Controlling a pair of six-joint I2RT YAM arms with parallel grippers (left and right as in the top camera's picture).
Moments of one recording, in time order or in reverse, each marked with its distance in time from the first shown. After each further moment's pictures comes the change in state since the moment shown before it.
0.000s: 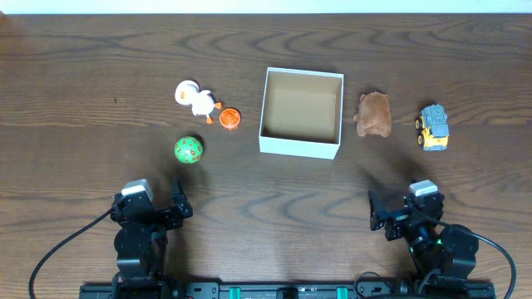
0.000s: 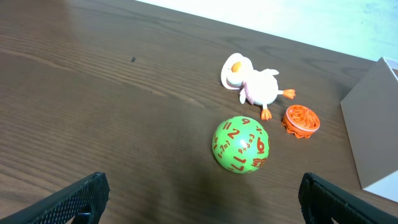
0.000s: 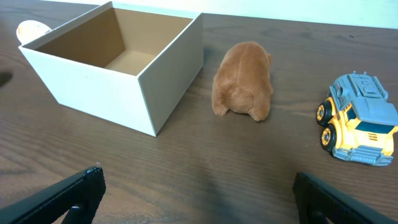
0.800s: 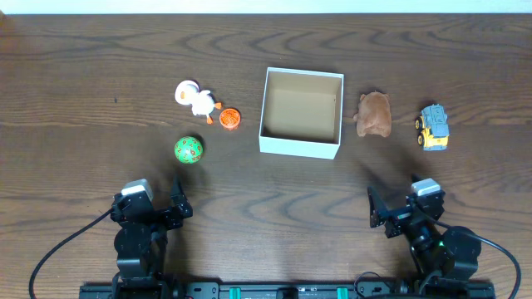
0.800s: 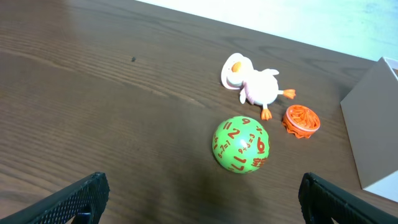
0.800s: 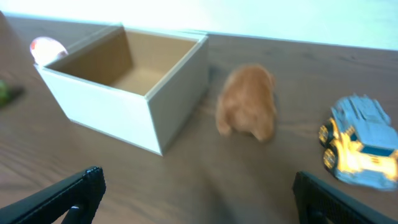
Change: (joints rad) left arm 0.000 0.000 0.000 -0.001 -0.001 0.000; right arm 0.000 0.000 0.000 0.087 -0.046 0.039
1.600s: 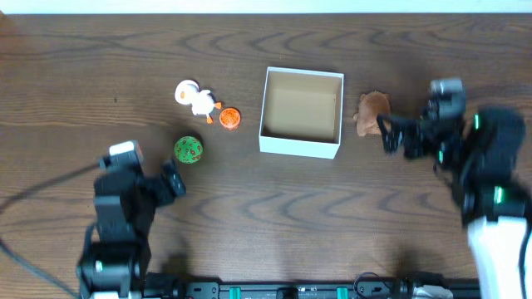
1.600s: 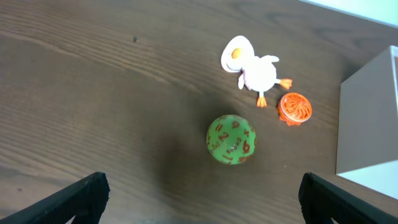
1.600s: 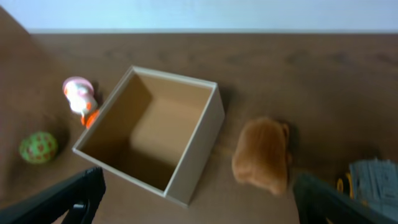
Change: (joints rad) left arm 0.000 0.631 0.530 -0.212 0.016 -0.024; right arm 0.038 1.061 0.860 -0.141 -0.026 0.040
